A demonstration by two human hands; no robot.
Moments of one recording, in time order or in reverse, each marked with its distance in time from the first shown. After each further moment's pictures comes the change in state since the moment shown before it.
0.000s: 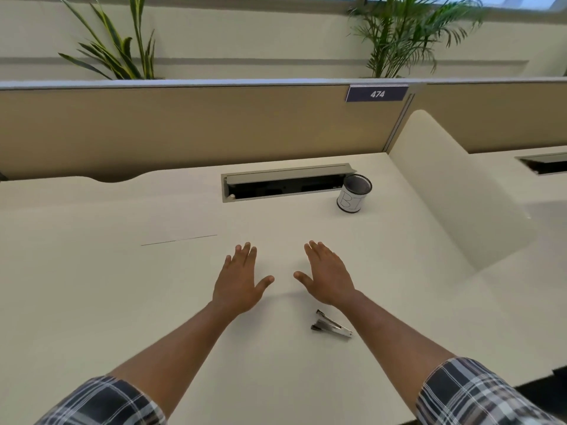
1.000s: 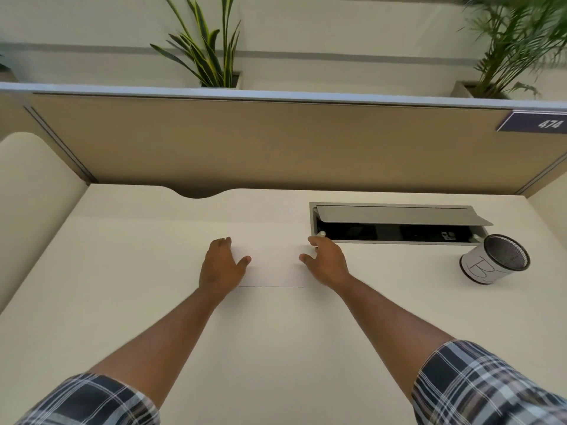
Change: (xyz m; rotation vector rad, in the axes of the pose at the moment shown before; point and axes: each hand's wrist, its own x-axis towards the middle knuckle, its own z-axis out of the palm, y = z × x) left_hand 0.121 -0.253 -0.083 -0.317 0.178 -0.565; right_hand 0.265 -0.182 0.040 0.493 -0.063 0.108
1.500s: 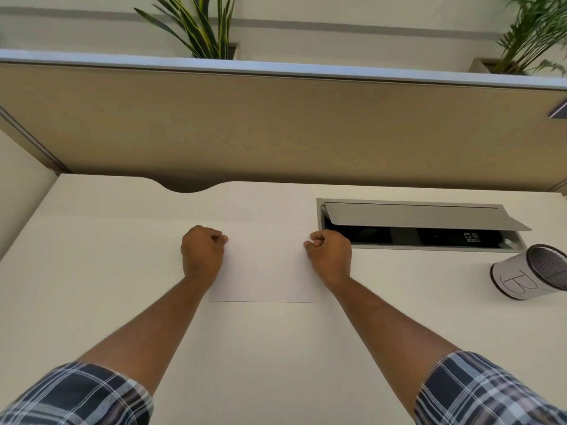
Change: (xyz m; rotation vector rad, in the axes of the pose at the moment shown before) left_hand 0.084 -0.021 0.014 -0.211 0.282 -0.084; right_hand 0.058 0.001 0.030 0.123 0.277 0.070
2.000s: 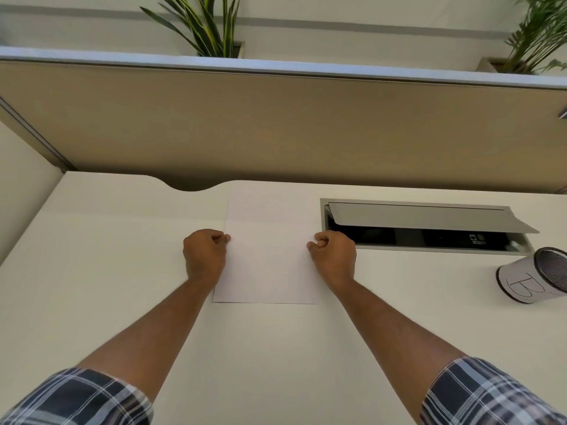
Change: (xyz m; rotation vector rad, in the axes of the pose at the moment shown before) left_hand -0.010 0.004 -0.003 -0.090 0.020 -0.031; right_hand -0.007 -0.002 -0.005 0.030 0.009 0.012
